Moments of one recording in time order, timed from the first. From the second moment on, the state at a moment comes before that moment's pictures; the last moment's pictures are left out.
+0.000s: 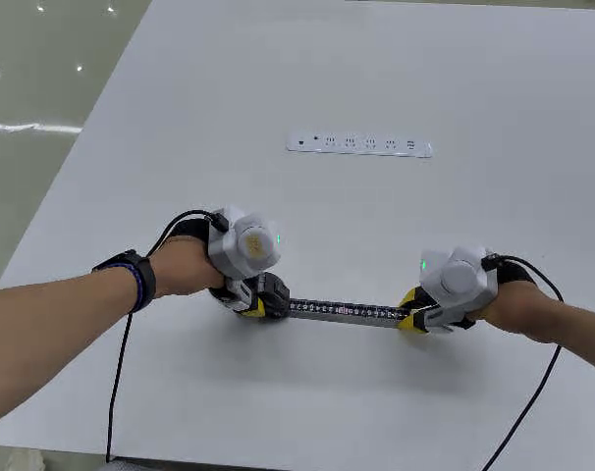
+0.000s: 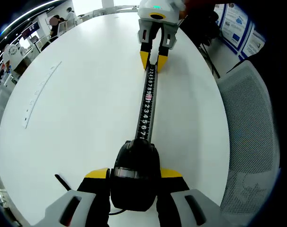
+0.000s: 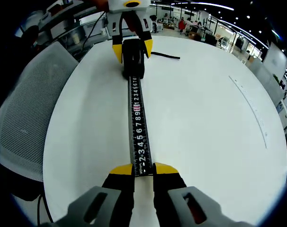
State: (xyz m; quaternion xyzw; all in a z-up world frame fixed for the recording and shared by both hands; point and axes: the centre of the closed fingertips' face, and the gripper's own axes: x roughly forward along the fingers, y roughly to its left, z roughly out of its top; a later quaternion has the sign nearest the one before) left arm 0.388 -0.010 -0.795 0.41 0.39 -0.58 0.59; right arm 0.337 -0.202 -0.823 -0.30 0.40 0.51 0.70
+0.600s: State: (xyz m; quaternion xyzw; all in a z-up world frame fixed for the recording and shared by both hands) left arm 0.388 -0.010 -0.795 0.41 0.39 -0.58 0.59; right arm 0.331 -0.223 -0.822 -0.30 0.41 0.50 0.70
